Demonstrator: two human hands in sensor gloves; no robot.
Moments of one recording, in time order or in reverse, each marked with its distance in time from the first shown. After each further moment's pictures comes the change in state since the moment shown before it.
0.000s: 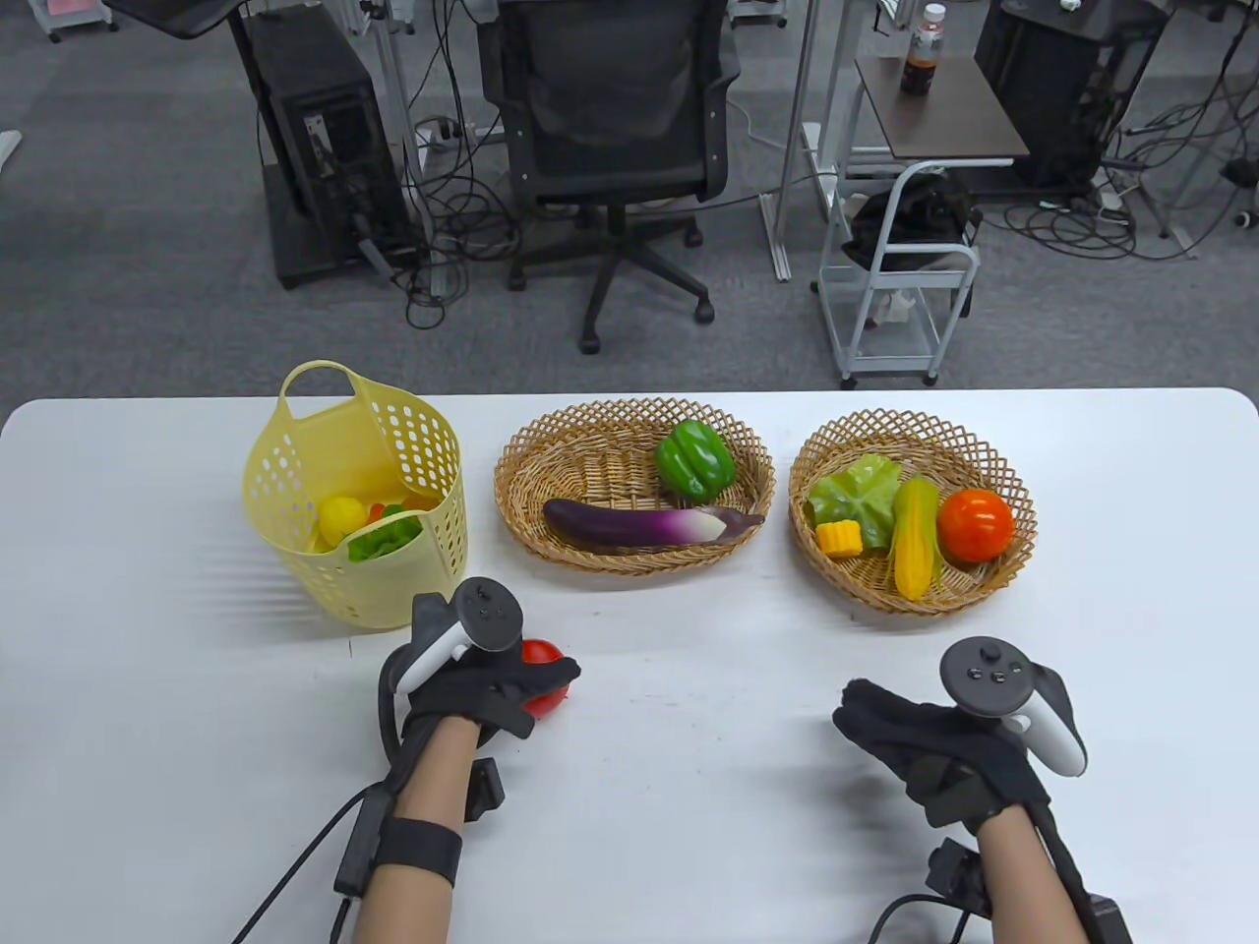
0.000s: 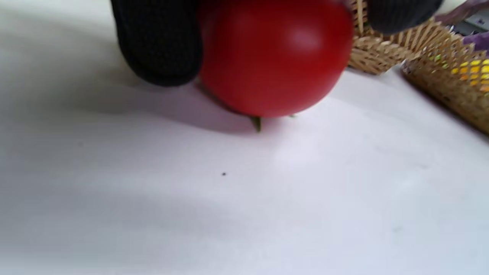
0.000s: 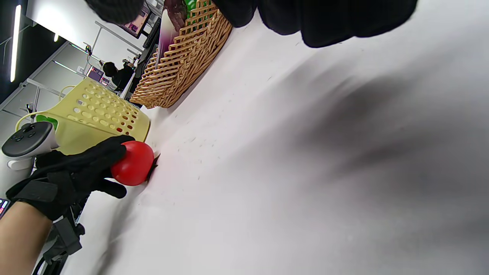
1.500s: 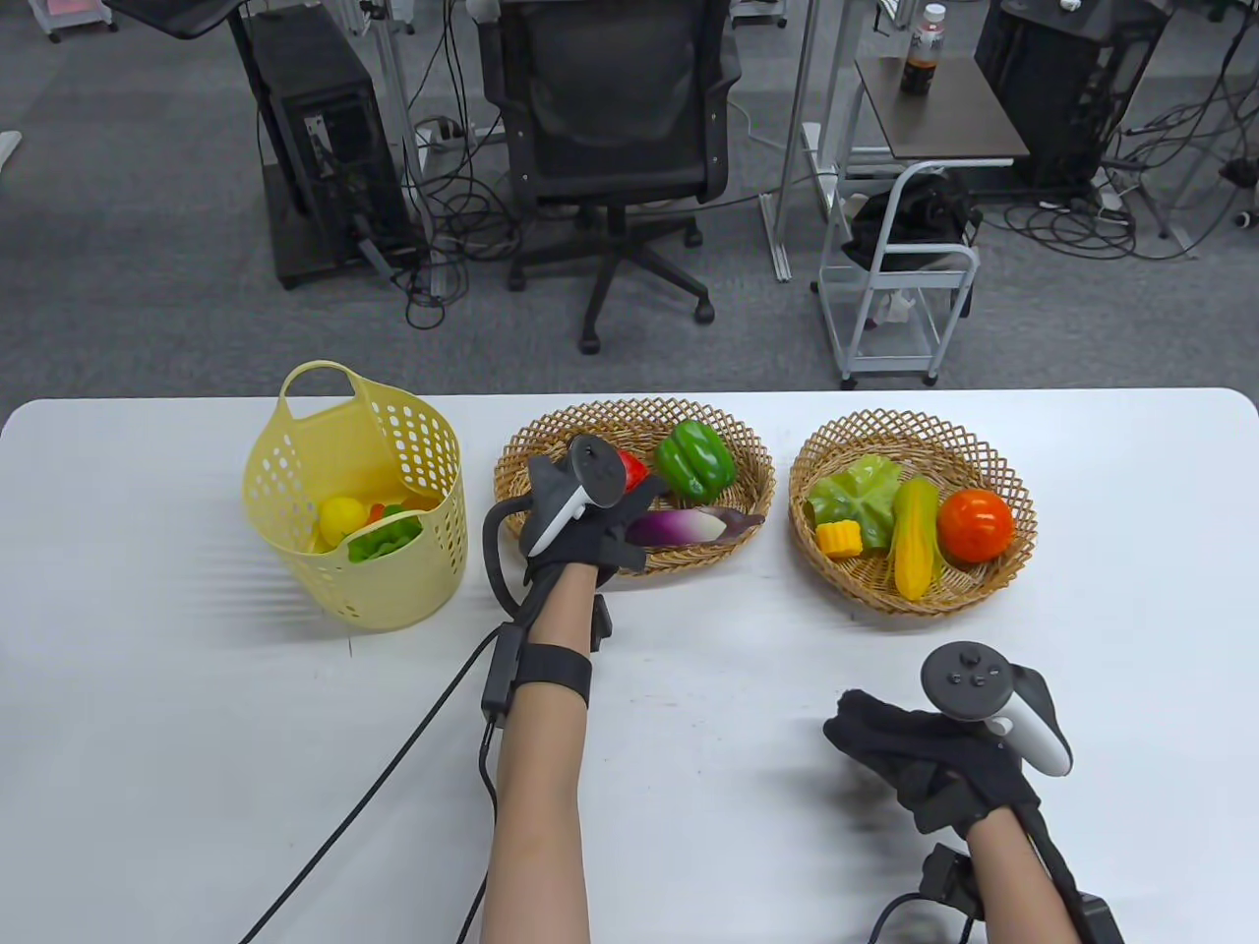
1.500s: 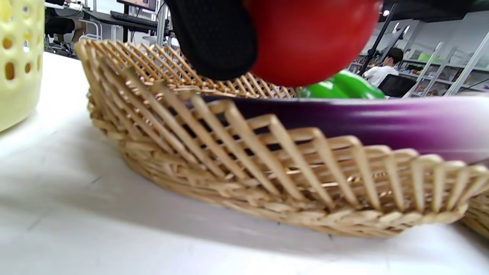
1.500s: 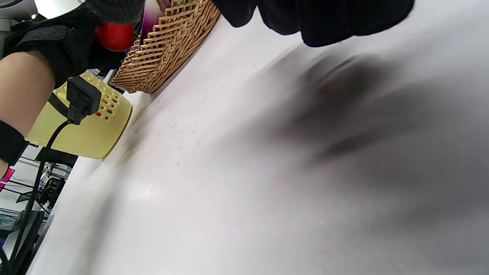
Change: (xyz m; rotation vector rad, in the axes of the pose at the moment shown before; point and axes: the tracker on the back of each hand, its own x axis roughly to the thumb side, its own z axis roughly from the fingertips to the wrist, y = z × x) left_hand 0.100 0.083 -0.092 0.325 0.065 -0.013; right_hand -0.001 0.009 -0.007 0.030 0.049 0.065
